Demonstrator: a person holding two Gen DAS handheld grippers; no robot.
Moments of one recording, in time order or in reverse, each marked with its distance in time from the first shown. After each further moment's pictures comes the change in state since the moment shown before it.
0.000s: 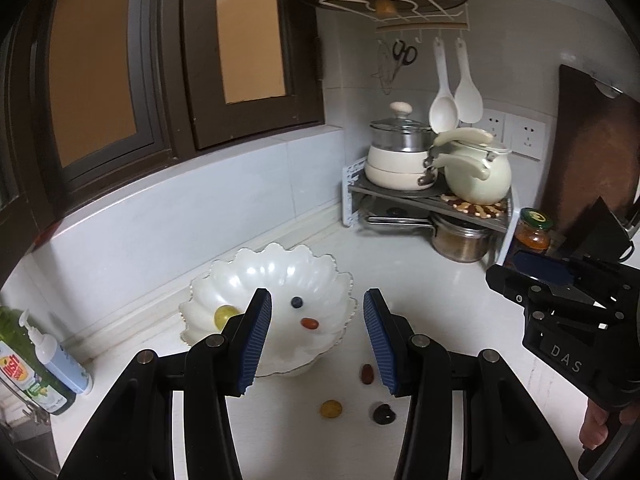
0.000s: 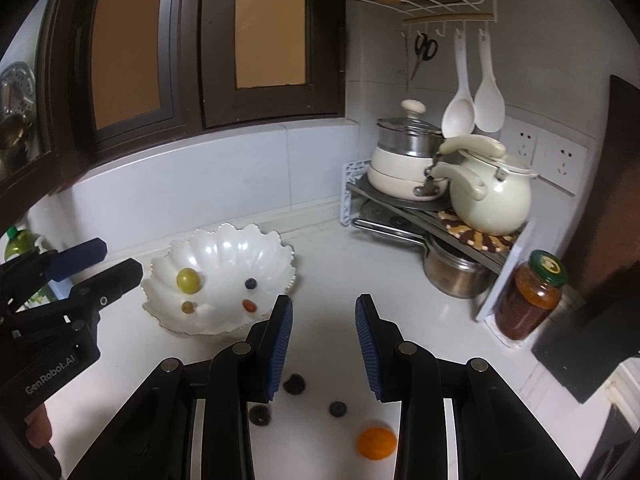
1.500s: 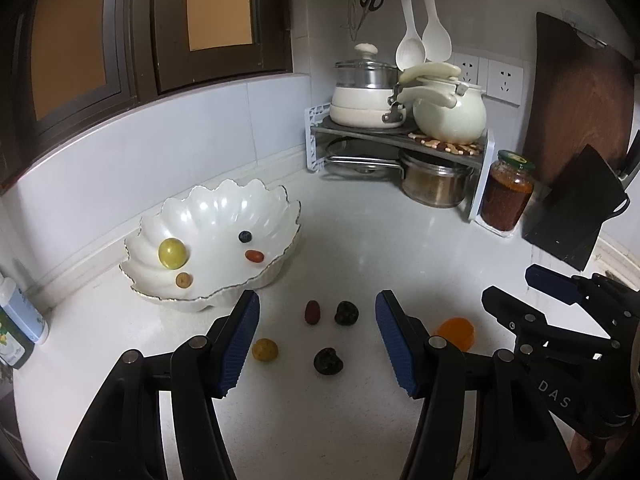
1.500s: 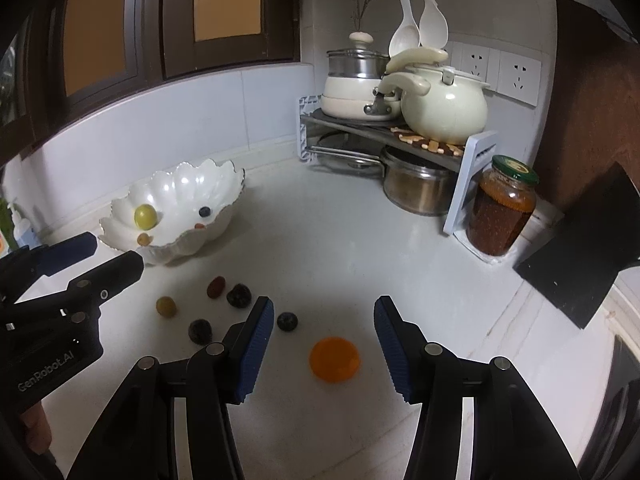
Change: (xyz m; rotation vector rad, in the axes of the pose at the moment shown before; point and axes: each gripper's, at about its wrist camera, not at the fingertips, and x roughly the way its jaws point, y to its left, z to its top) left arm 0.029 -0.060 -0.078 -0.010 0.103 -0.043; right arm 0.011 -0.036 -0.103 0.064 0.103 -0.086
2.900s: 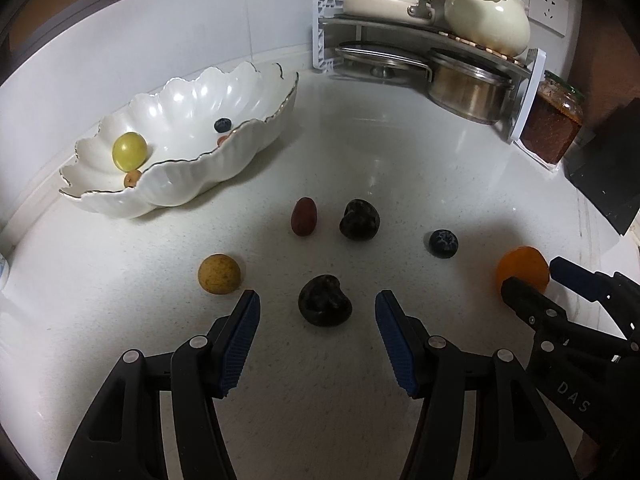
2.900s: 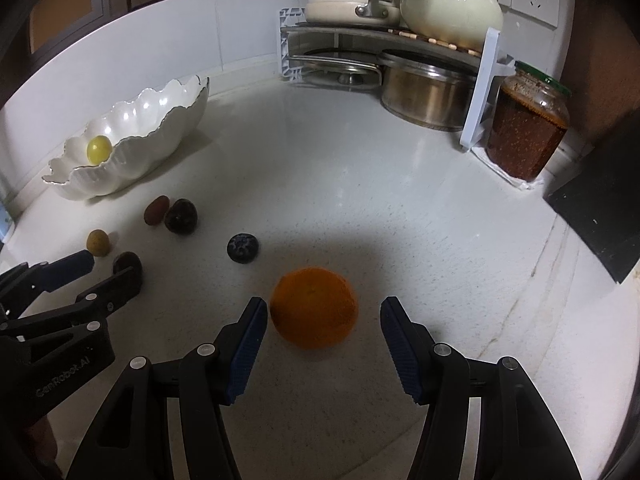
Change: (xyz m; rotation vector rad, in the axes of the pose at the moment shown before) left arm 0.106 -0.010 -0.057 -0.051 0.256 0.013; right arm 0.092 -0.017 -0.049 0.012 0.201 -0.016
